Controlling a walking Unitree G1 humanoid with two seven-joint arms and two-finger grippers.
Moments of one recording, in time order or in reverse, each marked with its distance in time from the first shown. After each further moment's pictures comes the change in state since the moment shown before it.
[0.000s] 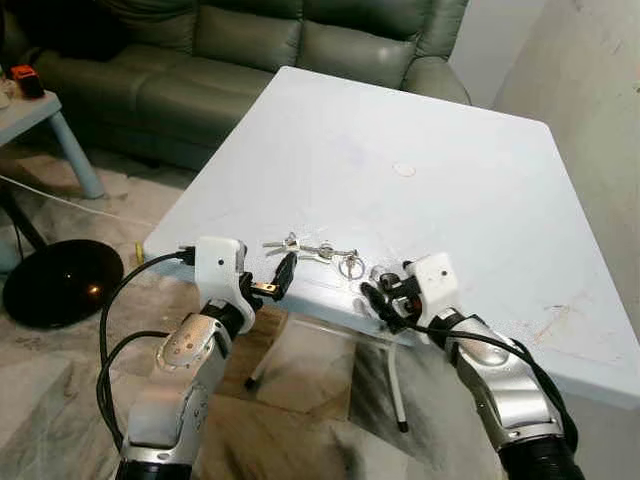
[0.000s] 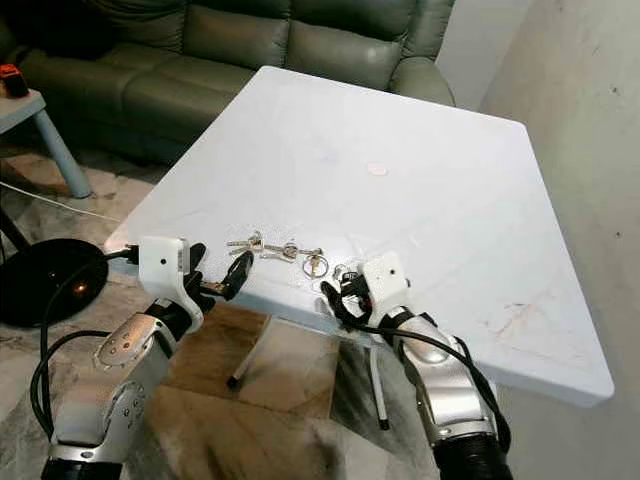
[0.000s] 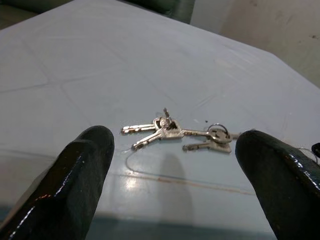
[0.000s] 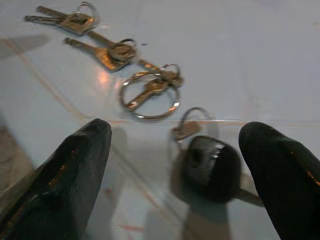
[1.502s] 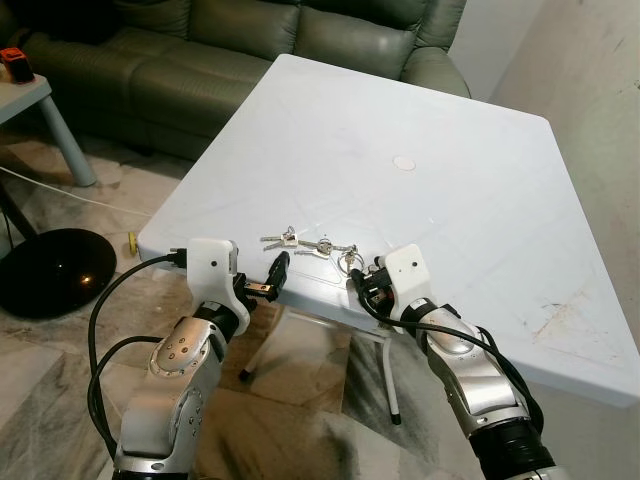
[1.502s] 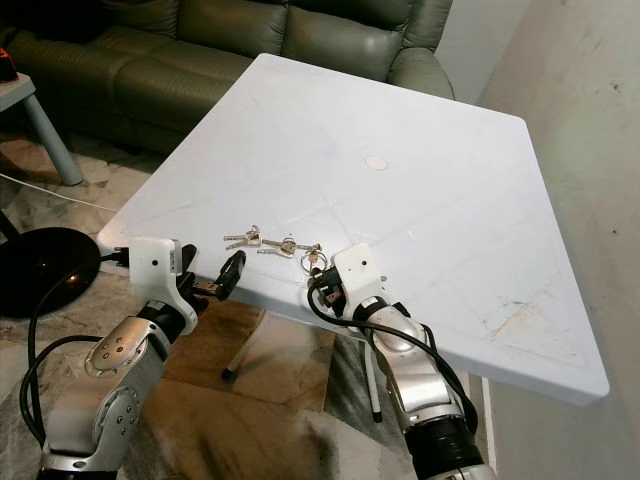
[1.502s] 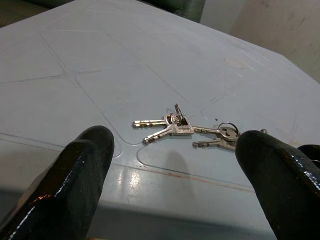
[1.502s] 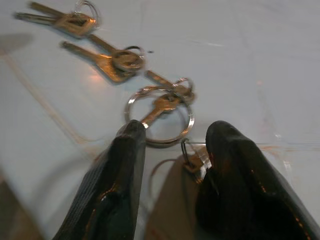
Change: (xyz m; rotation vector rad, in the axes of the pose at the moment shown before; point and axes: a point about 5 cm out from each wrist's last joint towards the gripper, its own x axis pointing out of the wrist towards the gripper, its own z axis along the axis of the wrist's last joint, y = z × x) left arm -0.006 0.001 0.006 0.001 -0.013 0.044; right arm 0.018 0.012 0.010 -0.033 -0.017 0.009
